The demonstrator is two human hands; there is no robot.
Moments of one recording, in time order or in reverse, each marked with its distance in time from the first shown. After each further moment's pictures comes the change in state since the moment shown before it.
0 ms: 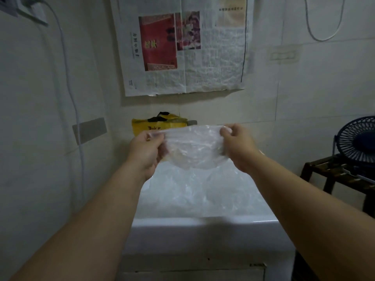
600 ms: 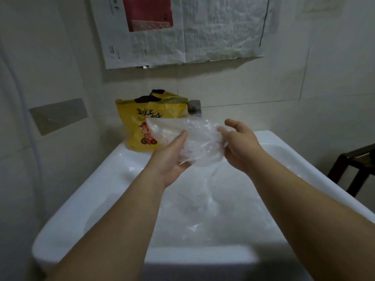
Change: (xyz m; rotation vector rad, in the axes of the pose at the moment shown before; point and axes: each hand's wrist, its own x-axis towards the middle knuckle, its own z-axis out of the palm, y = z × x) left_hand 0.073 -0.093 0.041 -0.195 -0.149 -0.364; right_hand 0.070 0.073 0.039 0.474 -0.167 0.305
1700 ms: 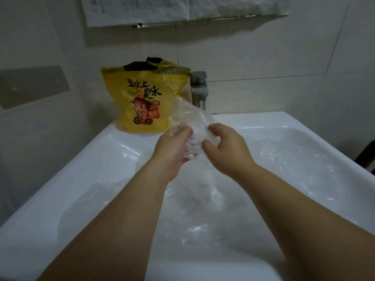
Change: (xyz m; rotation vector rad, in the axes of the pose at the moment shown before) left_hand 0.051 -0.040 -0.015 0.205 0.057 0.080; right_hand 0.019 0.071 0.007 -1.005 -0.018 -0.386
